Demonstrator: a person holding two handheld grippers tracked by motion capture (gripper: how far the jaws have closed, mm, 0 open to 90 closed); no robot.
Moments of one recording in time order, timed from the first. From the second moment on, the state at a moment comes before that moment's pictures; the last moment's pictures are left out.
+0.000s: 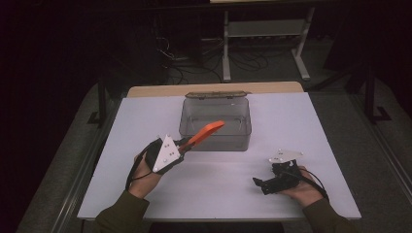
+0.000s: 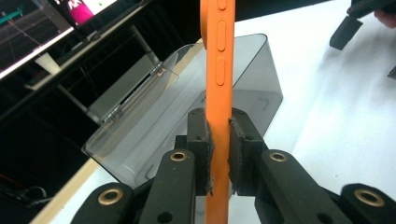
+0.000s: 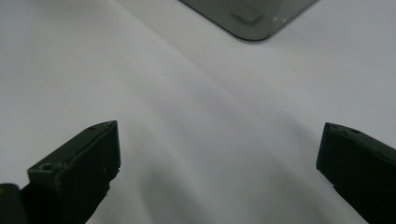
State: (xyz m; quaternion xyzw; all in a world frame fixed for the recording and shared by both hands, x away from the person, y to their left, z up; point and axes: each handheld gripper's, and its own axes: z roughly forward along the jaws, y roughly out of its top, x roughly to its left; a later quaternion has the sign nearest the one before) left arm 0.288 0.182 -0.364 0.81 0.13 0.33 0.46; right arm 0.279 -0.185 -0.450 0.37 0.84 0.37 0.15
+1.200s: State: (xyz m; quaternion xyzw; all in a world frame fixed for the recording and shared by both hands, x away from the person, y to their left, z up) left arm 0.308 0.206 -0.355 0.79 0.22 0.23 0.53; right arm 0.279 -0.185 -0.450 0.37 0.84 0.37 0.15
